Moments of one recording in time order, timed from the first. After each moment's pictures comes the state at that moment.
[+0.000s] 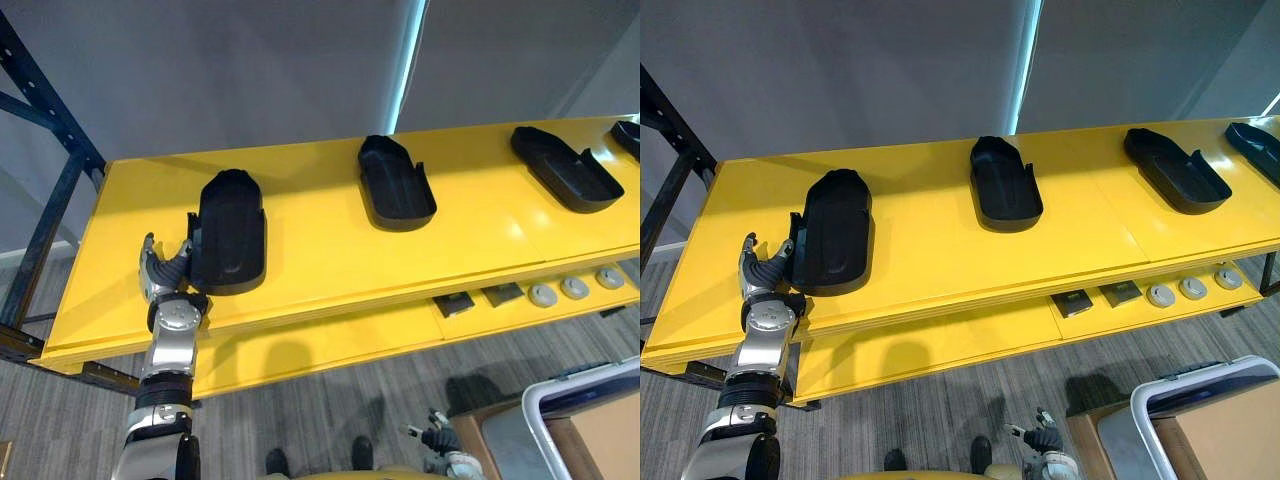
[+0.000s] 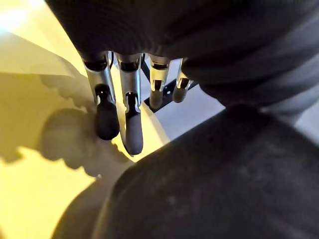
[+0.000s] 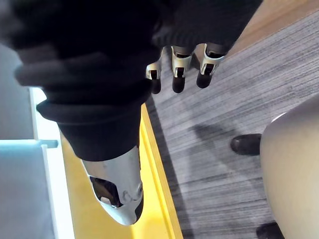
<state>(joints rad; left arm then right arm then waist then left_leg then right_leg) -0.34 0.29 0.25 0.48 0.24 0.10 0.42 0.16 -0.03 -0.06 0.86 0.07 -0.08 -0.08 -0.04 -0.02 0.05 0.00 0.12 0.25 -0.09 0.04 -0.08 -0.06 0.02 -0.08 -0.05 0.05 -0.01</state>
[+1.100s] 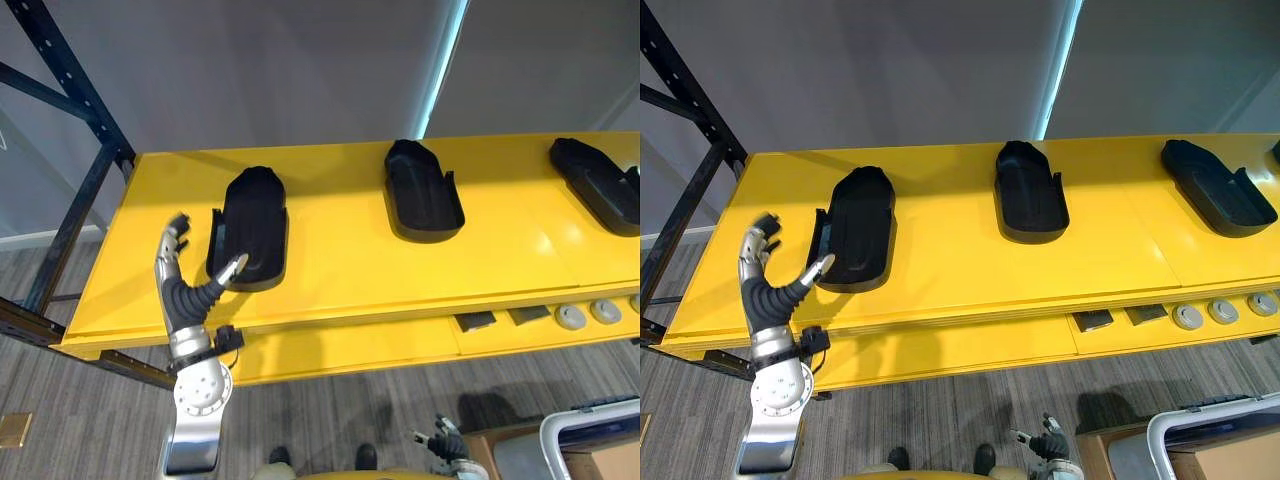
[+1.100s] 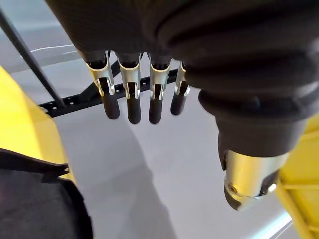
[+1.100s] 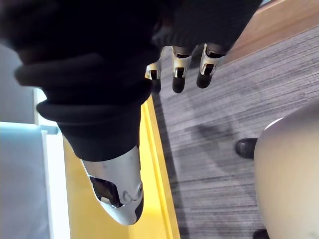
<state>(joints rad) 0.27 0.08 0.03 -0.38 0.42 -0.14 0.43 0.19 -0.03 -0.06 0.86 0.07 -0.11 -0.09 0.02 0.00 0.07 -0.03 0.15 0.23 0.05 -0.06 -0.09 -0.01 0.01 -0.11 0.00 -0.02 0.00</state>
